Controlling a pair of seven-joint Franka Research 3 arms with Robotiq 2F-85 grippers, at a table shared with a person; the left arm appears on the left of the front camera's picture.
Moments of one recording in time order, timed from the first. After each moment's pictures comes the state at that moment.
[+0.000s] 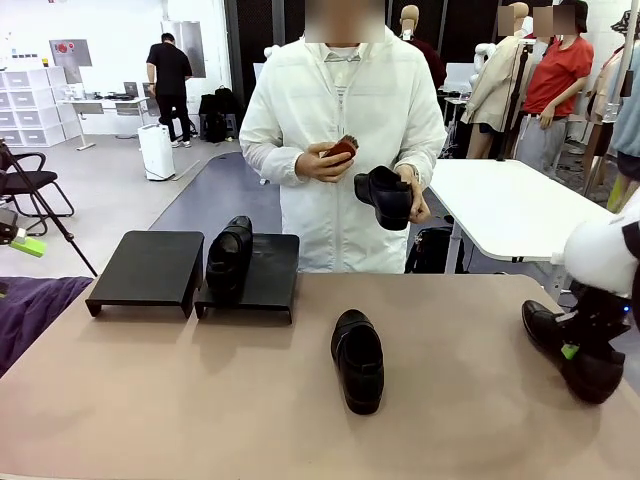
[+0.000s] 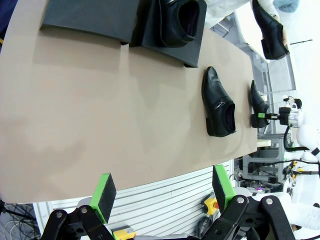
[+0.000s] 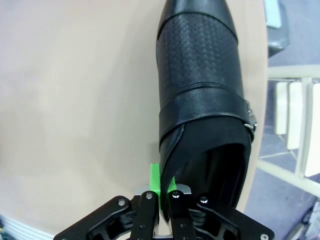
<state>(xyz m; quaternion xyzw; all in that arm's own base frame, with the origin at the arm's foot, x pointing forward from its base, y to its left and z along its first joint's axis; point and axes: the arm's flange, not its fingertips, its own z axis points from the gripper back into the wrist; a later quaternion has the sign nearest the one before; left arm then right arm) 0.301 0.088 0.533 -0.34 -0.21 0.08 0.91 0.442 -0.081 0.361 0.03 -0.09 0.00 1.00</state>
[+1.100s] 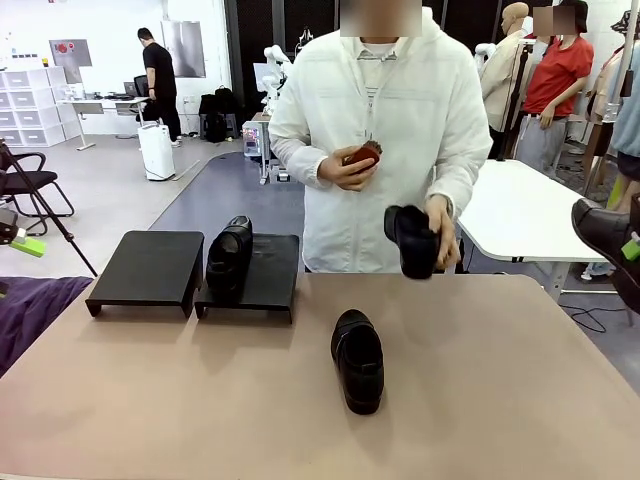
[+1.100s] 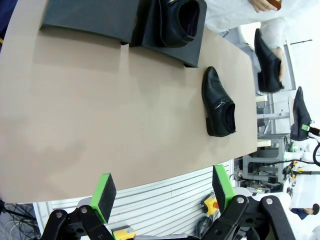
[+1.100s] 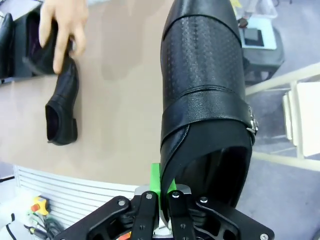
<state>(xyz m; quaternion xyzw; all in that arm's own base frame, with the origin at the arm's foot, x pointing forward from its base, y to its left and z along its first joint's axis) 0.301 0.088 0.533 -0.34 -0.21 0.08 0.91 0.338 -0.077 0.591 0.10 -0.18 -0.03 0.98</state>
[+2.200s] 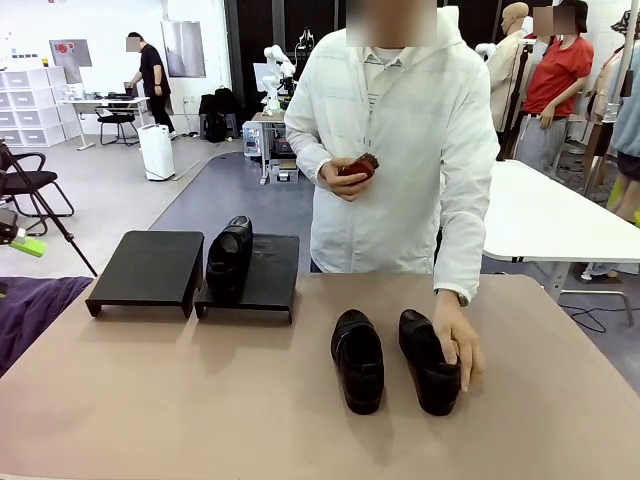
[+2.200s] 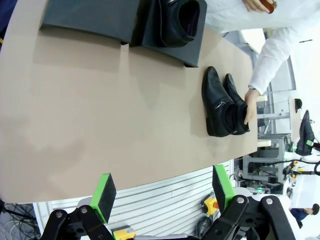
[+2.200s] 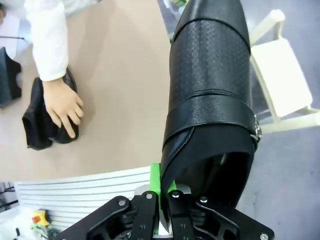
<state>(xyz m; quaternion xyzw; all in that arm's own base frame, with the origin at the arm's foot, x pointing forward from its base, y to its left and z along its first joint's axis) 0.301 0.088 0.533 -0.34 -0.21 0.08 0.91 0.244 -0.192 0.603 0.08 -0.20 -0.13 0.97</state>
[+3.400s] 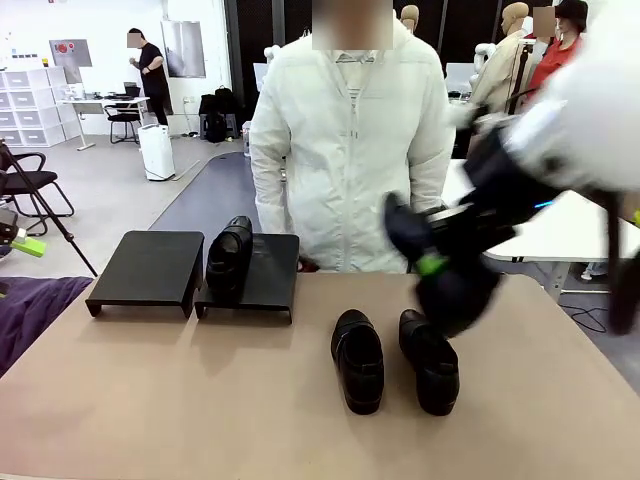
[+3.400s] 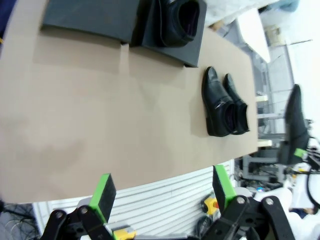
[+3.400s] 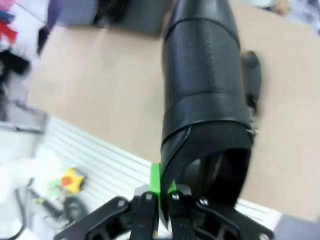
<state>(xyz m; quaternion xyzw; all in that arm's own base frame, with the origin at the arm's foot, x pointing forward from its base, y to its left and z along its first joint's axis) 0.302 0.087 0.533 -0.34 -0.21 0.08 0.91 0.269 0.236 0.583 0.16 -0.20 0.16 0.95</state>
